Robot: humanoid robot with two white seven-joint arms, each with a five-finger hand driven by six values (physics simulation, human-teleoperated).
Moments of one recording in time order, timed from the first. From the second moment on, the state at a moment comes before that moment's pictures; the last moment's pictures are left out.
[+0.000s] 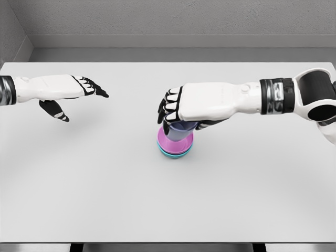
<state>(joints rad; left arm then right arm) -0.82 0.87 -0.78 -1.34 -0.23 -0.61 -0.60 -0.87 -0.71 0.80 -1.75 0.19 -0.61 0.61</state>
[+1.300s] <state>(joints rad) -0.82 0.87 -0.78 -1.34 -0.23 -0.61 -0.60 -0.85 -0.68 0.85 -1.68 0.23 -0.61 0.61</state>
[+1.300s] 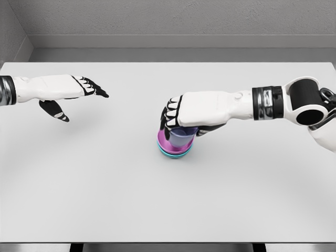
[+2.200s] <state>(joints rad) -0.82 0.87 -0.78 -1.34 -0.23 -0.61 -0.60 -0.85 -0.65 0.87 -1.66 0.25 -0.61 0.61</state>
